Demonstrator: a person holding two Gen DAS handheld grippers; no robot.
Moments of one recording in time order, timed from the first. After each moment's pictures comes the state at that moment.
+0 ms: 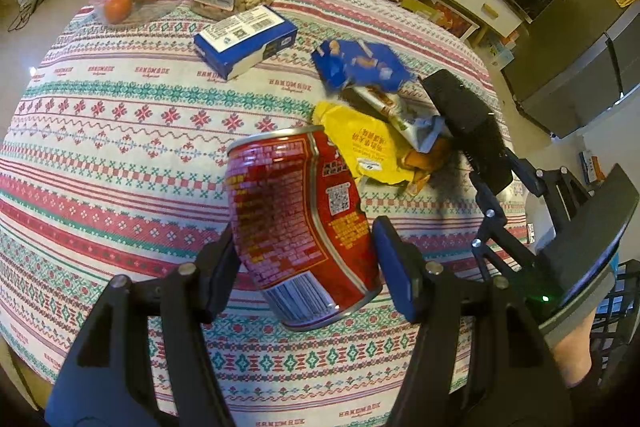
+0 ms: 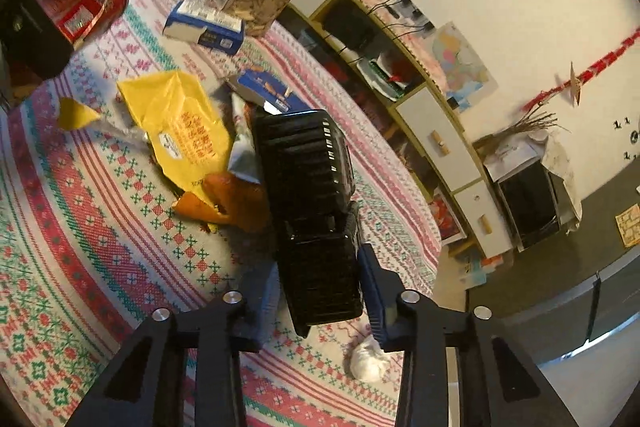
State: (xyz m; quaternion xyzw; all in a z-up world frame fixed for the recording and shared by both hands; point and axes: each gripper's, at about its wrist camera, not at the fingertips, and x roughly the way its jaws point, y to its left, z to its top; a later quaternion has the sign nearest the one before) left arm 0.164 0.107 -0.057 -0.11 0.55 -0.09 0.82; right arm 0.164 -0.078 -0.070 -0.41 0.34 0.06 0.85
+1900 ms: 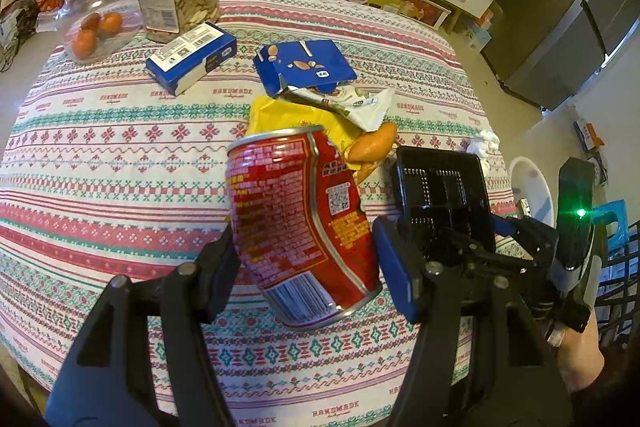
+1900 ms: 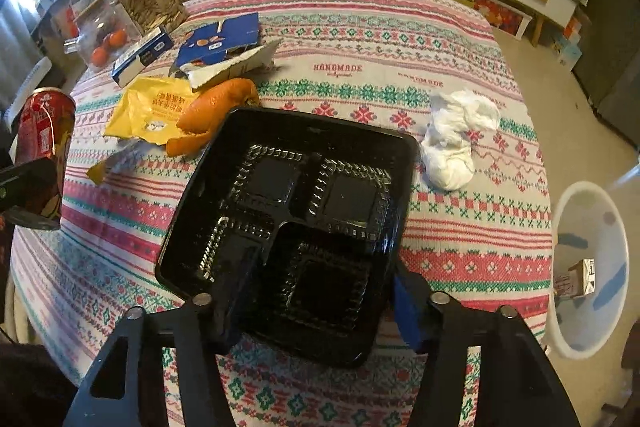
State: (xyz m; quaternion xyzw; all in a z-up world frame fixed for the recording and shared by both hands) left arm 0.148 0.058 -0.048 -0.07 0.53 -0.12 0.84; right arm 0.153 -0.174 -0.083 -0.02 0.55 0.07 0.83
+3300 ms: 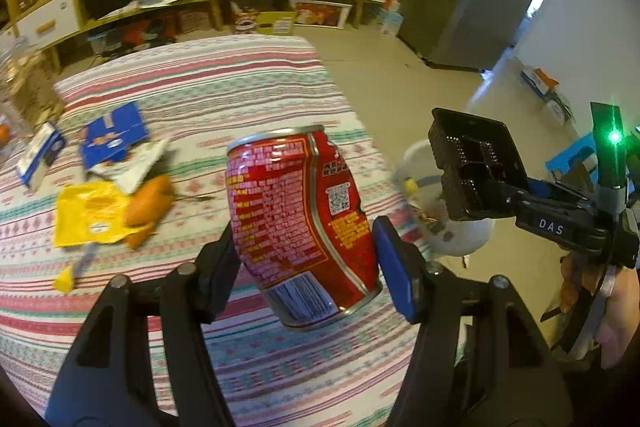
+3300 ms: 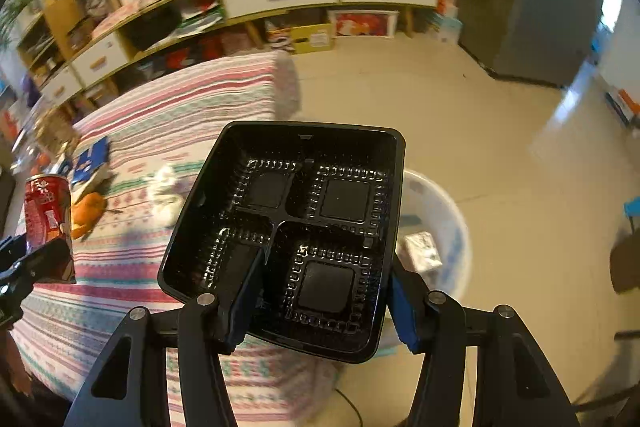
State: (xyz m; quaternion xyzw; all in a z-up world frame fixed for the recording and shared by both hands) left arm 0.140 -0.128 -0.030 0.01 0.46 -0.25 0.85; right arm 0.096 -0.395 -0.010 0.07 0.49 -0.09 0.86
